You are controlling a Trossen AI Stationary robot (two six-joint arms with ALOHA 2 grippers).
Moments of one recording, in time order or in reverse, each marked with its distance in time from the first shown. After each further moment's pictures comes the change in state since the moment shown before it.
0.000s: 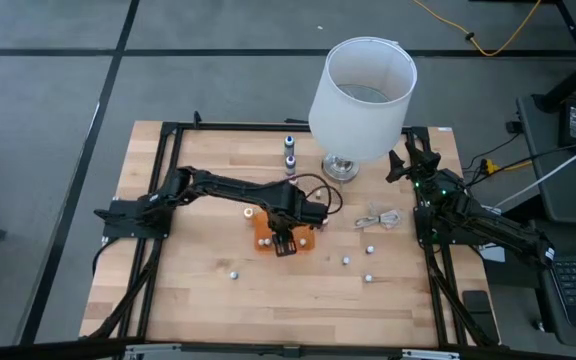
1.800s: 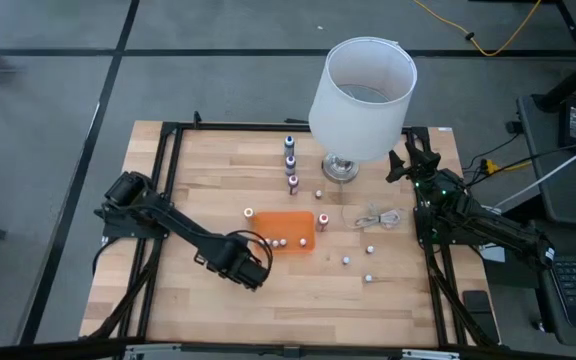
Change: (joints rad) left arm -0.400 -0.331 -0.637 0.253 0.008 -1.340; right arm 0.000 0.000 0.000 0.000 0.000 0.000
